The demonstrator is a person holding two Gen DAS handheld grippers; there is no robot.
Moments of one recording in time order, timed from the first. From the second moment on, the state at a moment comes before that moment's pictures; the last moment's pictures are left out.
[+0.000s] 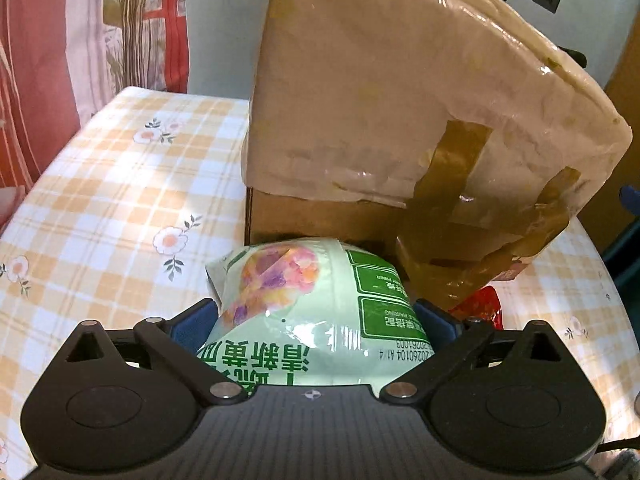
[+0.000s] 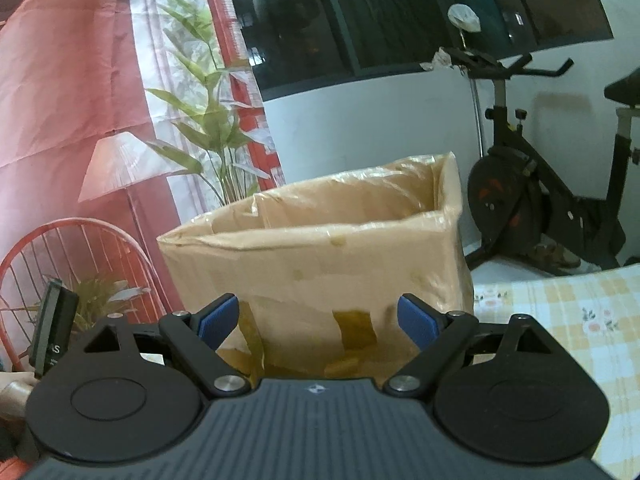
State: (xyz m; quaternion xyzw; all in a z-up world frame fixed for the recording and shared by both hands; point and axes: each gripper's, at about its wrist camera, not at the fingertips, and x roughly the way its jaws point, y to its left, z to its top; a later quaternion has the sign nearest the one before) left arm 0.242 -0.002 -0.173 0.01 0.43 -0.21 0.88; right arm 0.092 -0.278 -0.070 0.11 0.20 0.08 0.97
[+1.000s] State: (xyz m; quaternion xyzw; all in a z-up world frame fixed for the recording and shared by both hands) left arm 0.125 0.030 -0.123 -0.08 0.23 -0.11 0.96; right arm 0.050 -0.277 -0.178 0.01 0.35 0.06 0.94
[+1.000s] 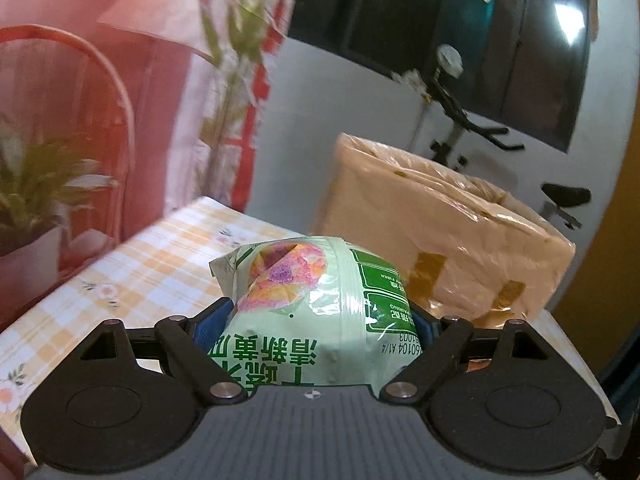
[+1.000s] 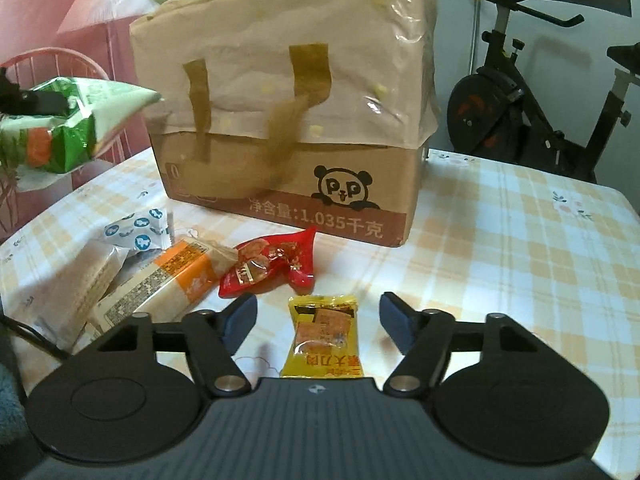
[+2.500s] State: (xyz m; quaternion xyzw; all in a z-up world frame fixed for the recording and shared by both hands) left arm 0.107 0.047 -0.120 -0.11 0.19 -0.07 0.97; right arm 0.044 -0.284 -0.177 0.02 0.32 0.06 0.95
